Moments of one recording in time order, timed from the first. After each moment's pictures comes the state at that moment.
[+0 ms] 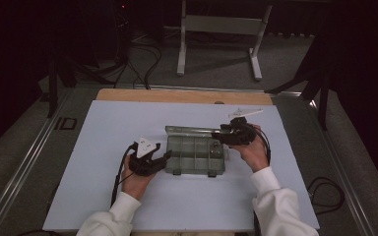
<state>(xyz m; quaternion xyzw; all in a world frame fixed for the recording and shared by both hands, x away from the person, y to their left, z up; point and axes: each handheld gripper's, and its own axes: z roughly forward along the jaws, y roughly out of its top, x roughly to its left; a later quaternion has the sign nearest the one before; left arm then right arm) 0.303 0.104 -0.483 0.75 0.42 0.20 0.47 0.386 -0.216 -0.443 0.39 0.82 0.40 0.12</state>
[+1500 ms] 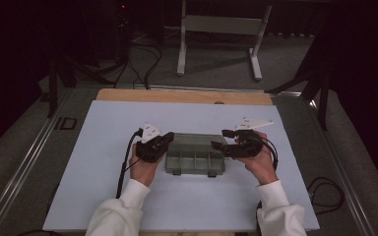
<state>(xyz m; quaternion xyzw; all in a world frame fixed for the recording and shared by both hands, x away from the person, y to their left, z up) 0.328 0.084 -0.467 0.74 0.42 0.19 0.49 0.341 -0.222 -0.425 0.33 0.82 0.46 0.12</state>
